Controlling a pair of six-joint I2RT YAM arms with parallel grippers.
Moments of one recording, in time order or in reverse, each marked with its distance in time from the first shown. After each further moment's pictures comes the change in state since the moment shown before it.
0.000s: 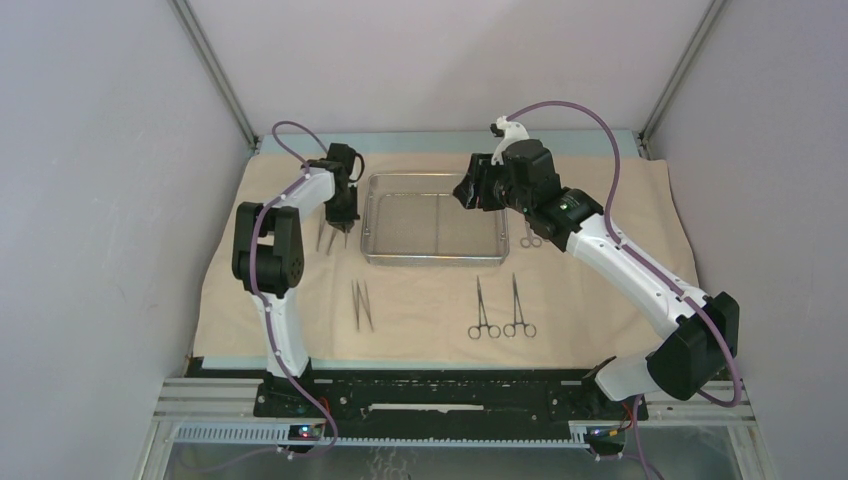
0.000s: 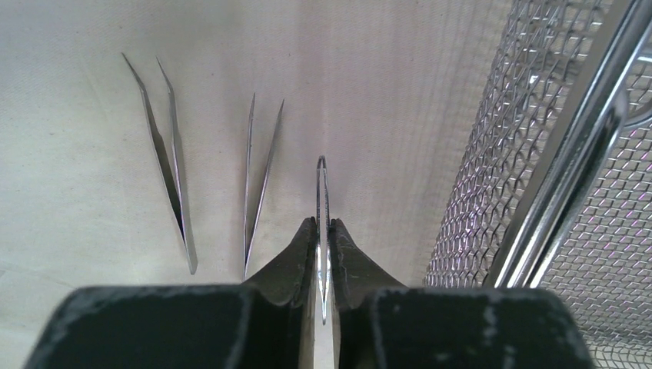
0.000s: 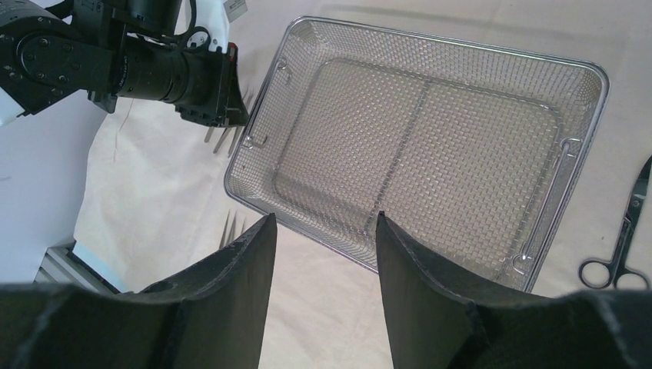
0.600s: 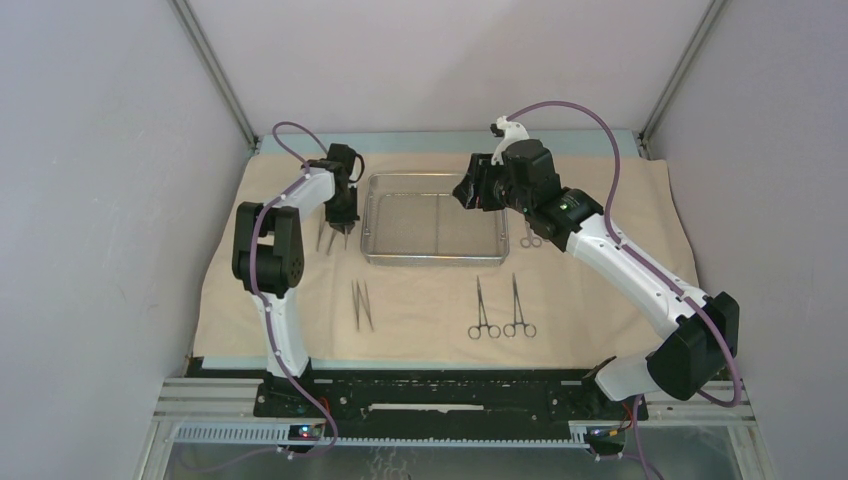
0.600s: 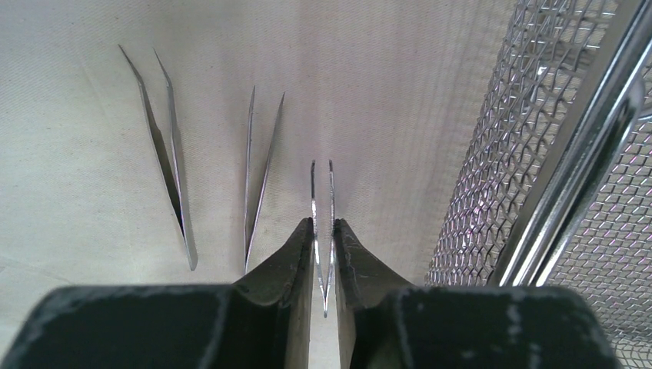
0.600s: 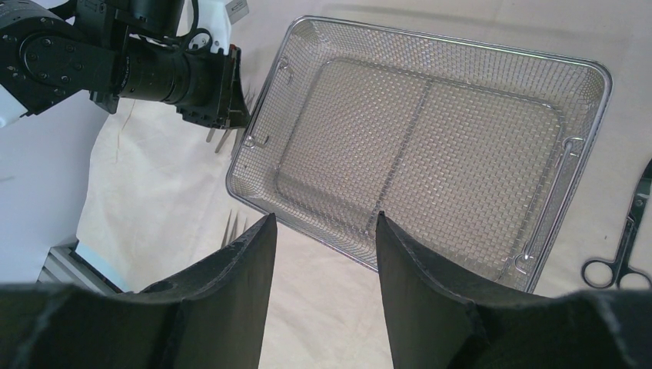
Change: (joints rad) left arm 0.000 0.001 0.000 -0.016 0.000 0.001; right arm 0.000 0.000 0.000 0.000 -0.004 0.007
